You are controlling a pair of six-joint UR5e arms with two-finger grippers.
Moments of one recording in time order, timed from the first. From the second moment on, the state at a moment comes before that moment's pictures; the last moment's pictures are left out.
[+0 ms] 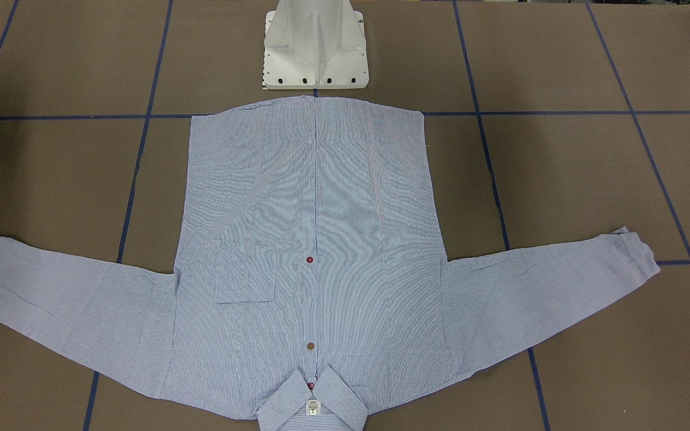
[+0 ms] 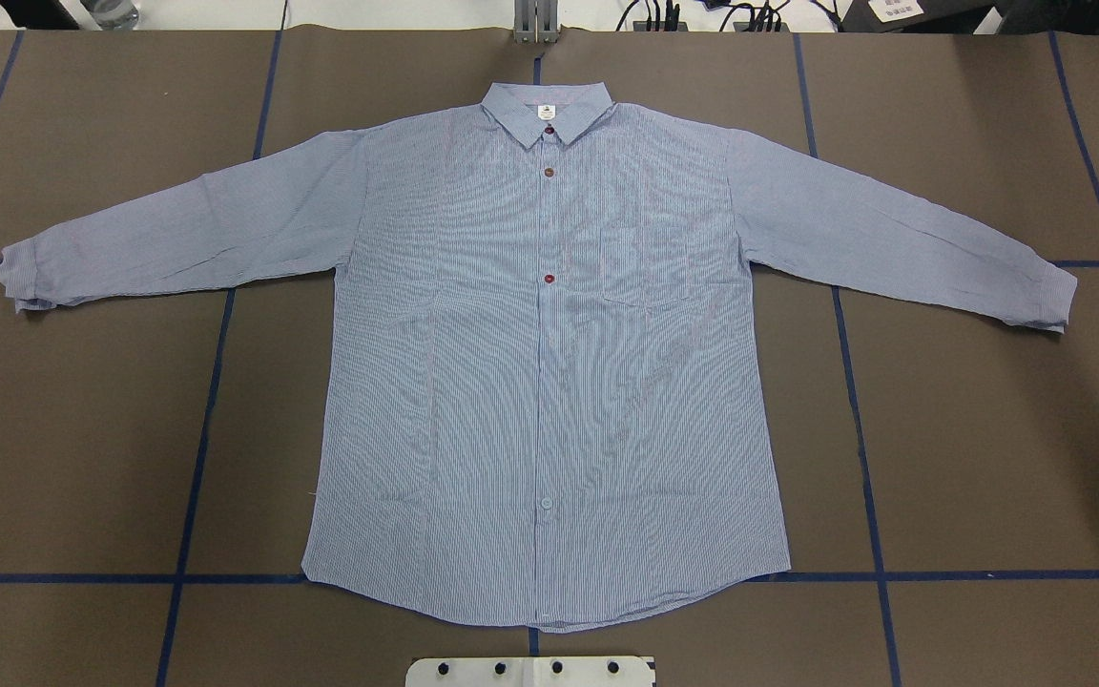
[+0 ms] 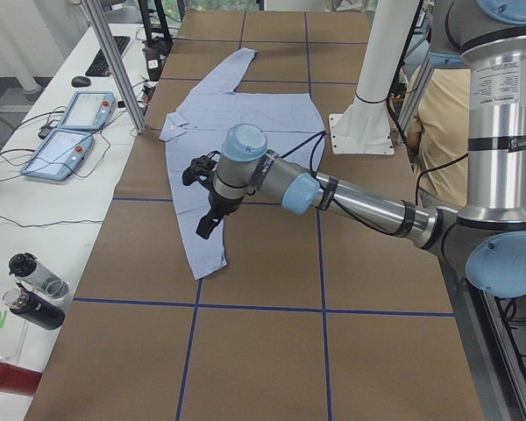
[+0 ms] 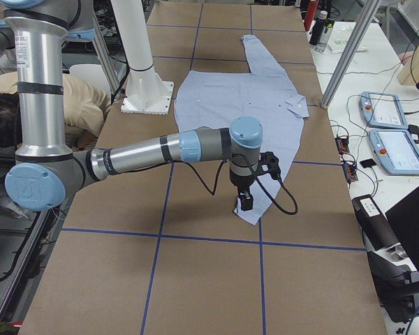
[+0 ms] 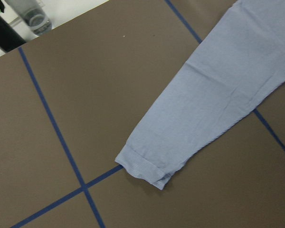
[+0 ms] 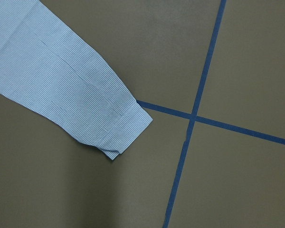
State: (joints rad) left arm -1.49 -1.52 -1.90 -1.80 -2.26 0.08; right arm 1.53 -1.57 1.84 -1.72 2.31 -0.13
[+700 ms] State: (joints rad) left arm -1.50 -1.54 -1.85 -1.80 -2.28 0.08; right arm 1.53 -1.57 1.80 -1.71 2.36 -0.13
